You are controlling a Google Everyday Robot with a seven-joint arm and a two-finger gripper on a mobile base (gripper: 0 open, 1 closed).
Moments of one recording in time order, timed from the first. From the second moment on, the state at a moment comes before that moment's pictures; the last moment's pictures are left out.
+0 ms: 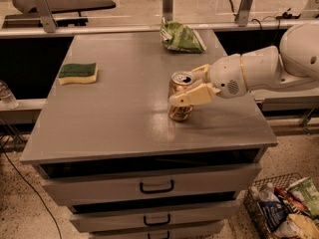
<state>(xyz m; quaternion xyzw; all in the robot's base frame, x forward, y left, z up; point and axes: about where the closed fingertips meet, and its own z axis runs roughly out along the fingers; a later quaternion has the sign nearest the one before) 0.559 -0.071 0.895 -0.51 0.68 0.31 0.42</state>
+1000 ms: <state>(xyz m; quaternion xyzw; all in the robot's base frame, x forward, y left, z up) 0.578 -0.106 0.953 -0.50 0.66 0.28 0.49</state>
